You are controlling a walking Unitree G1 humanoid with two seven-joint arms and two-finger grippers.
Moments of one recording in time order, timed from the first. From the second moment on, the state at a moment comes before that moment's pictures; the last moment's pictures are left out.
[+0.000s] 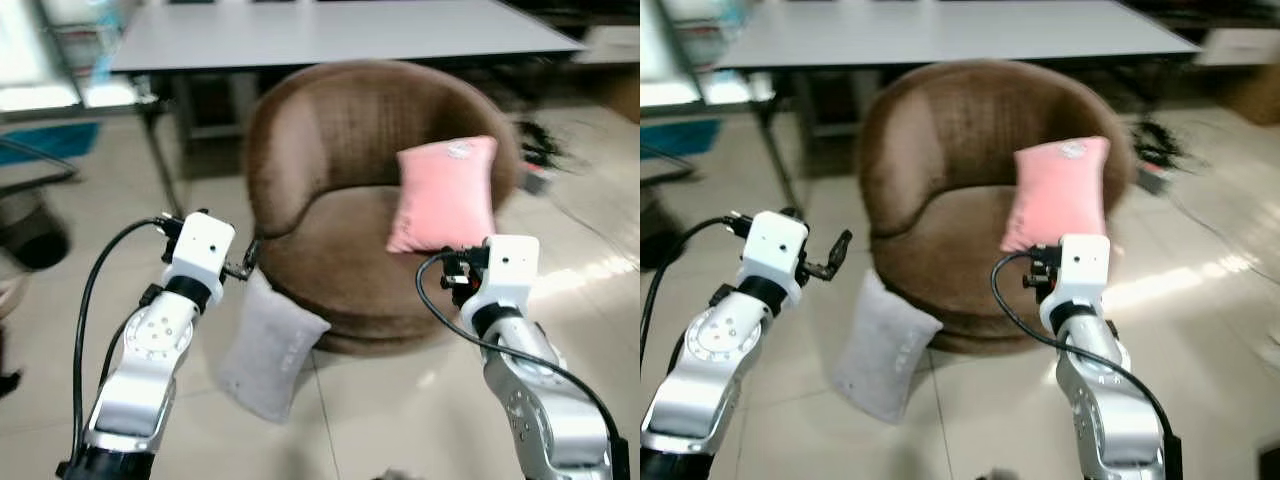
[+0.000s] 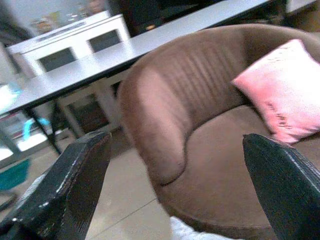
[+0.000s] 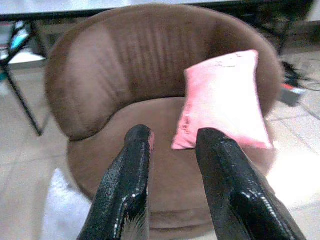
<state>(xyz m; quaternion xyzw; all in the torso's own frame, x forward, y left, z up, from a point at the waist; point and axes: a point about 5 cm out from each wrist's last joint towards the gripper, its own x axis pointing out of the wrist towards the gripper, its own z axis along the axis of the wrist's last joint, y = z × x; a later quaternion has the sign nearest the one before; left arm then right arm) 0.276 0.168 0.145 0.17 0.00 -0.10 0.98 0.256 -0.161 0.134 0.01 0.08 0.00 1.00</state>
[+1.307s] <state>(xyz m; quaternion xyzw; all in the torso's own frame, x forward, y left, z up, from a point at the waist) 0.269 0.170 0.131 0.15 0.01 -0.11 0.98 0.240 -0.162 0.111 -0.02 0.12 0.01 0.99</state>
